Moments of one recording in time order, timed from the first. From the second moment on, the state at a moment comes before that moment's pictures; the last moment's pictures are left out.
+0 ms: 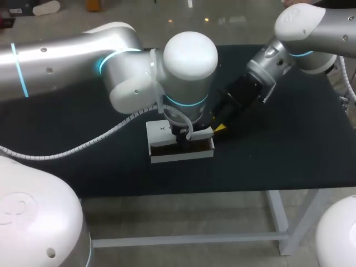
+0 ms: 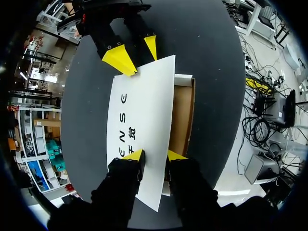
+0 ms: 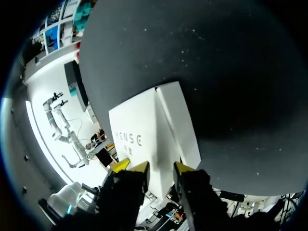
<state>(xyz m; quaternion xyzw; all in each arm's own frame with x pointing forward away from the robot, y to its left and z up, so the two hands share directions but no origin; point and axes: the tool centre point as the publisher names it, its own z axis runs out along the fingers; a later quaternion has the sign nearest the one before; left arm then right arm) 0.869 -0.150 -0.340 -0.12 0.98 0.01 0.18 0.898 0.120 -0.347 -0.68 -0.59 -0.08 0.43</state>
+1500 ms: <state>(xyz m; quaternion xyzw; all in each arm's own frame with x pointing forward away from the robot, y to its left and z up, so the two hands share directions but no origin) 0.858 -0.153 -0.359 -0.10 0.98 0.02 0.18 0.890 0.118 -0.338 -0.68 -0.60 -0.10 0.41</state>
